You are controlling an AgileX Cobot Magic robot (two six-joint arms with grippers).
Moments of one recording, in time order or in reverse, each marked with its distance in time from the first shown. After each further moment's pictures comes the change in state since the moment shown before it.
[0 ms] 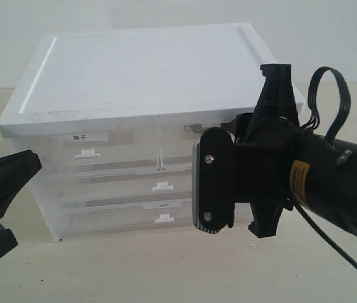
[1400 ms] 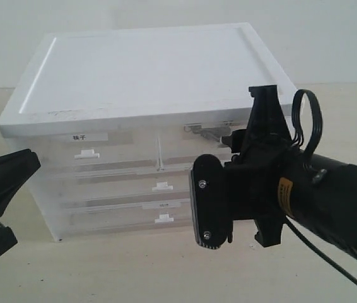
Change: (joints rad) left arm 0.000 0.000 0.000 -0.012 0.000 0.000; right arm 0.000 0.084 0.020 -0.021 0.045 -0.034
